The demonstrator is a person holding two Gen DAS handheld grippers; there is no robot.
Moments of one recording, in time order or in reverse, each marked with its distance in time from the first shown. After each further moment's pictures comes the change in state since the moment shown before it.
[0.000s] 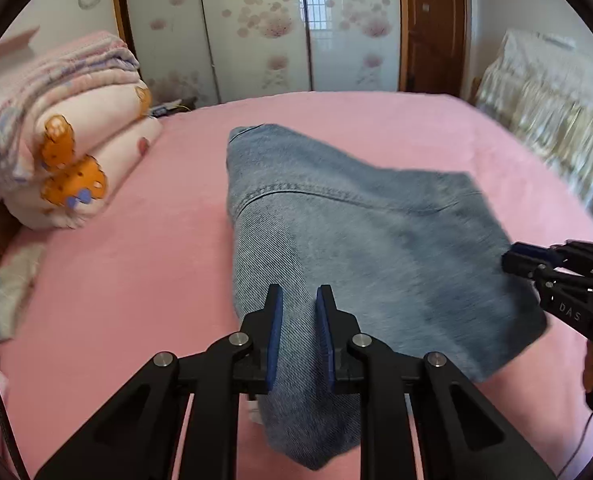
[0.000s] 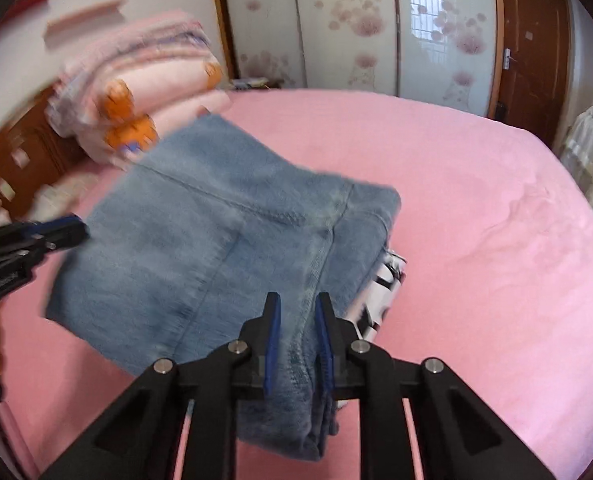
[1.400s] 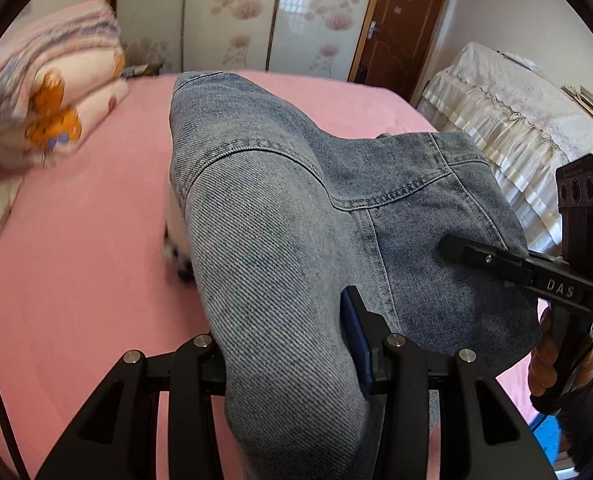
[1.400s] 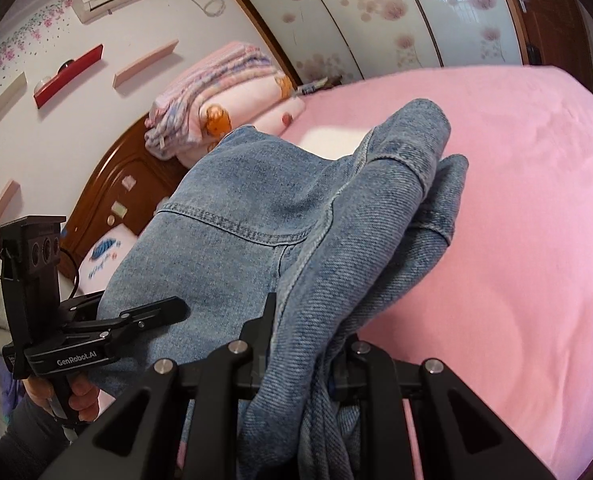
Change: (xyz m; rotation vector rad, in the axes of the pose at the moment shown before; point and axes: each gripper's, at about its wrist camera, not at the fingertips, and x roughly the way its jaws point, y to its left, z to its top) left arm -0.187 -0.053 -0.081 -0.088 0.062 -0.251; right arm -0.191 -0.011 -0.107 0.165 -0.025 0.445
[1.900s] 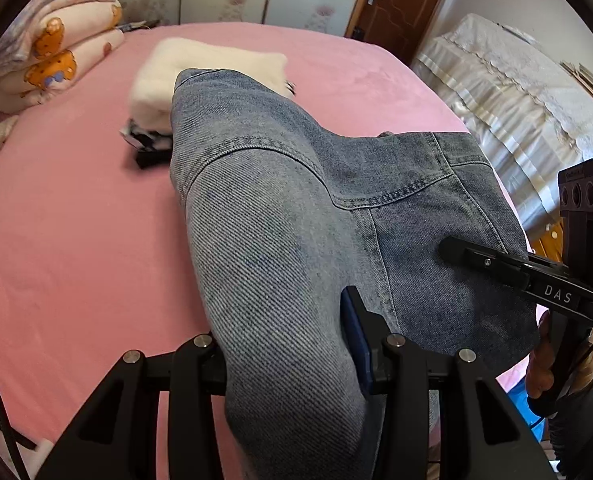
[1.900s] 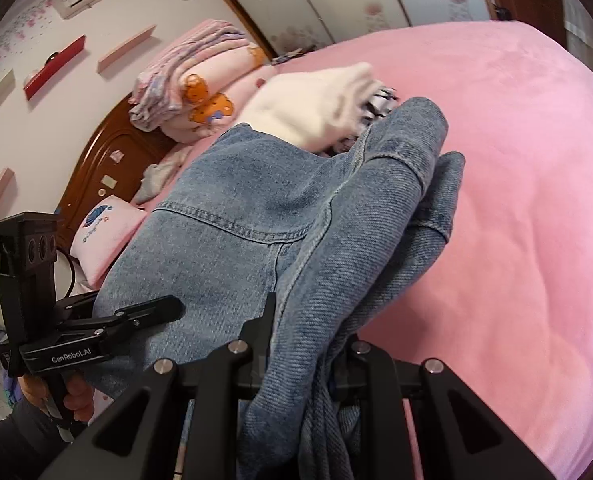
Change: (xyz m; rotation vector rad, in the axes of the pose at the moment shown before) left arm -0.015 -0.095 -0.154 -0.070 0.140 -0.015; right arm -0.063 -0.048 -0.140 0.066 0.105 -0.025
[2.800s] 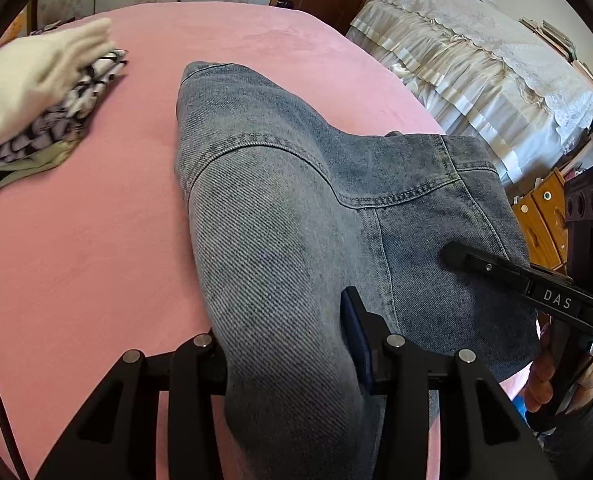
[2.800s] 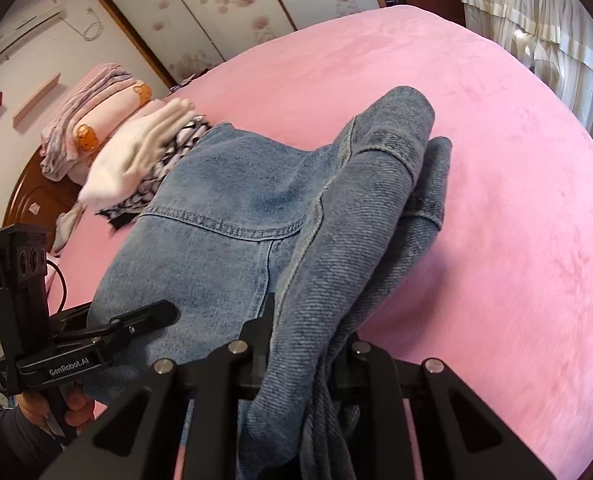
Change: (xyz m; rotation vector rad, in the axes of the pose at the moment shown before) left arm 0.200 -0.219 0.026 0.100 0.071 -0.185; right arm -0.078 -0.244 -0.024 0.184 -0.053 -0.247
